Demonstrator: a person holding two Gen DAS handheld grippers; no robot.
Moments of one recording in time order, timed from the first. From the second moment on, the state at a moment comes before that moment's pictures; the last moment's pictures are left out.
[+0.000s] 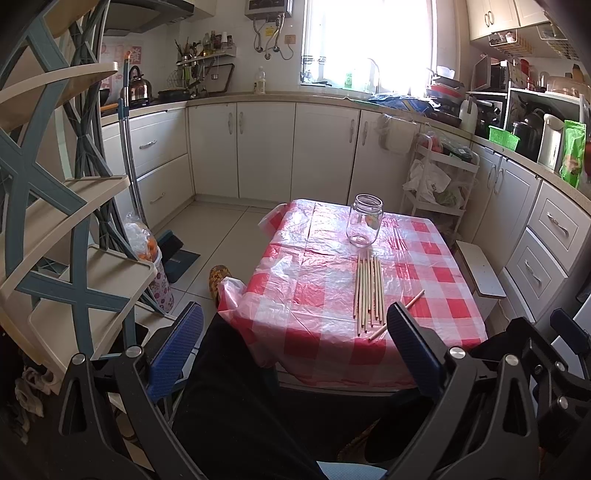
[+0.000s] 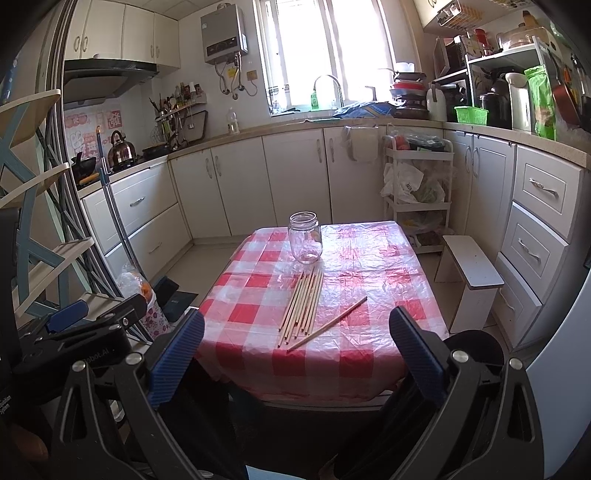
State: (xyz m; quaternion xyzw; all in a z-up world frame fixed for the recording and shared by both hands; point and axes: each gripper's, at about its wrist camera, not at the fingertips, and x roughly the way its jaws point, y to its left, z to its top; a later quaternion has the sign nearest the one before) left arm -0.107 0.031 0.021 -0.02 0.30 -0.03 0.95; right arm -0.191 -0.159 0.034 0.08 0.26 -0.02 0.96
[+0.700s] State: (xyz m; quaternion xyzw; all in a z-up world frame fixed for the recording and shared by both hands) left arm -0.107 0.031 0.021 -0.02 0.30 -0.03 0.95; right arm -0.188 -0.154 0.033 0.07 0.28 -0.03 0.96
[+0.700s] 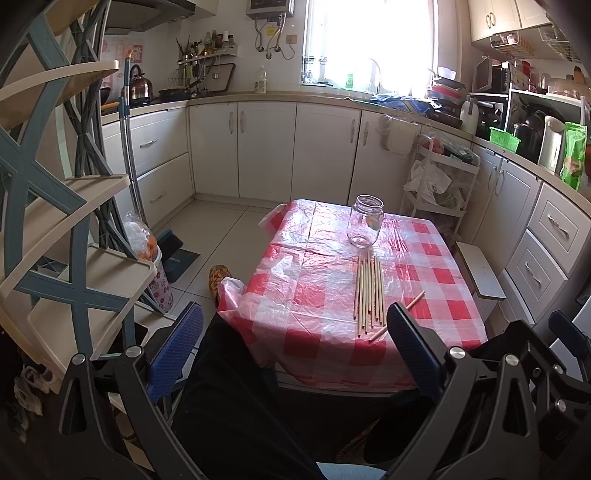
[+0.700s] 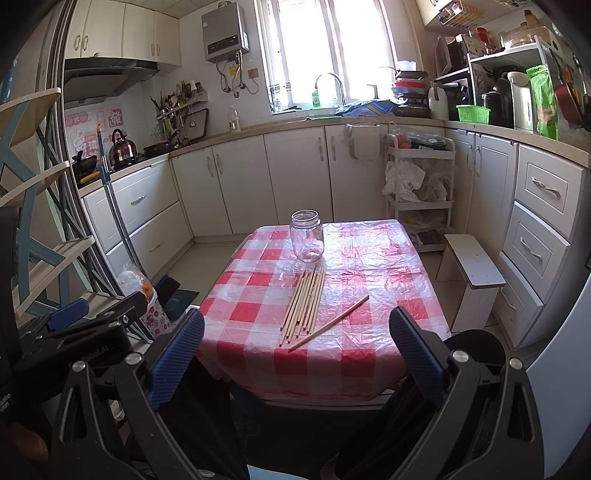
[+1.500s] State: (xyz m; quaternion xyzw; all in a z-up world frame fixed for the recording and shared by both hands) left arm -0.099 0.030 0.012 -0.02 0.31 -0.03 0.95; right arm -0.184 -0.149 0.025 0.04 0.30 -0.03 0.95
